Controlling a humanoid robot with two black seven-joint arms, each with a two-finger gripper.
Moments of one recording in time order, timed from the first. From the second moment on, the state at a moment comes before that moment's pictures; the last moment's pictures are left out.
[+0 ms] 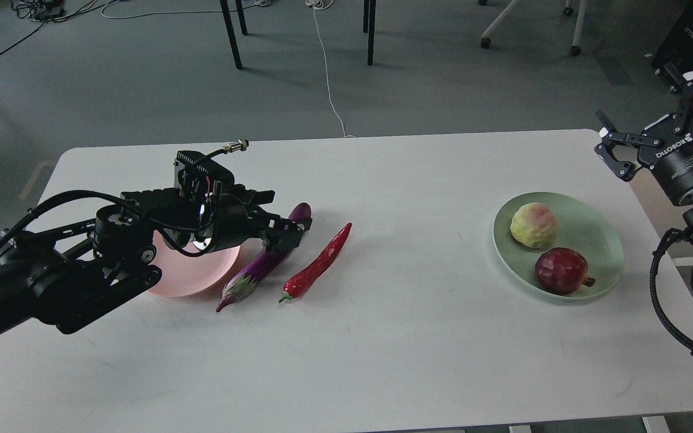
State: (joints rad) left arm -0.81 0.49 -0.38 -1.21 1.94 -0.22 -0.17; right arm 0.69 -0.86 0.36 1.12 0.48 0.49 0.49
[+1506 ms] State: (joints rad) left arm -0.91 0.64 -0.33 -1.29 1.70 -0.26 -0.10; right arm 0.58 -0.83 0.53 1.11 0.47 0.49 0.49
